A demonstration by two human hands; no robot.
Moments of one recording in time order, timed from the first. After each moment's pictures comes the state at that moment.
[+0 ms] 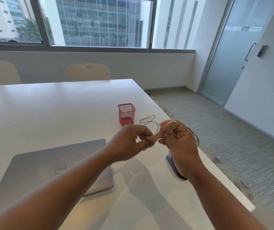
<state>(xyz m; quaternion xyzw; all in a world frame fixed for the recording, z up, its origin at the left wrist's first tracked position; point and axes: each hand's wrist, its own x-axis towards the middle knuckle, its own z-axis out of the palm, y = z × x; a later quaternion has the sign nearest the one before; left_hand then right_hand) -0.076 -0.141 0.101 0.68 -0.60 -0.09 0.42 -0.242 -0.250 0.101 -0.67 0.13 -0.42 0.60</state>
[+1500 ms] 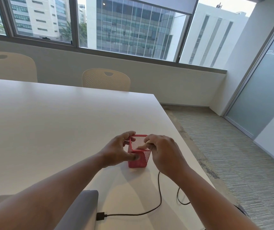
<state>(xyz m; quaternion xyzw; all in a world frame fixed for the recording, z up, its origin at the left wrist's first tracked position) 0.155 -0.269 0.009 0.76 -0.40 -0.21 0.47 -0.016 -0.397 0.082 -0.94 0.10 -0.27 0.19</state>
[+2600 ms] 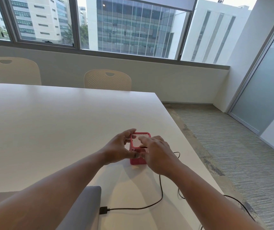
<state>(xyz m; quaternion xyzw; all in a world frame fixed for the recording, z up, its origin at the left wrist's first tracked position) 0.151 -0.267 0.014 0.76 -0.38 -0.24 0.47 -0.004 -0.398 0.055 -0.97 0.11 -0.14 0.16</state>
